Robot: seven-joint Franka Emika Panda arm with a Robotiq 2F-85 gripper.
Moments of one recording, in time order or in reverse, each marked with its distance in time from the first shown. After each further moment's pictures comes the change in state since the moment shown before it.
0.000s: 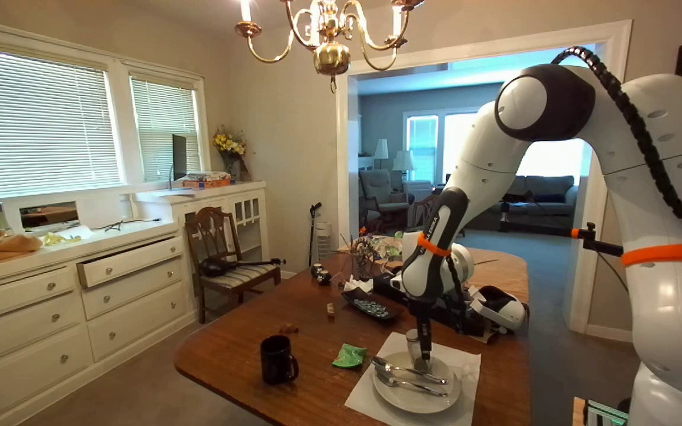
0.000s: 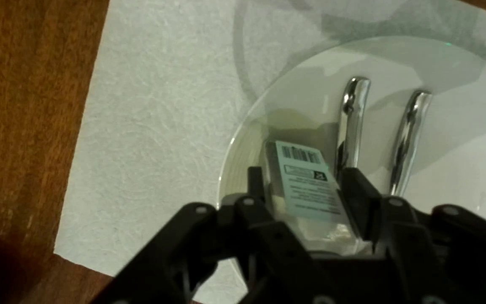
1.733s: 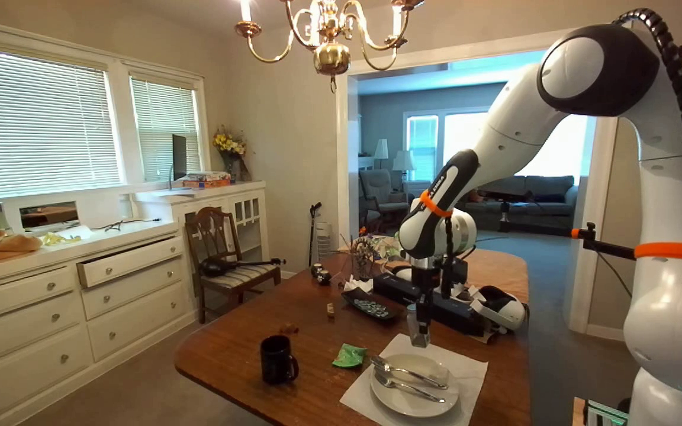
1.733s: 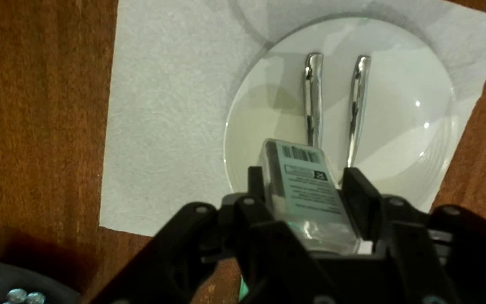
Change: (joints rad) arm -0.081 -0.197 0.060 0.002 0.204 -0.234 0.034
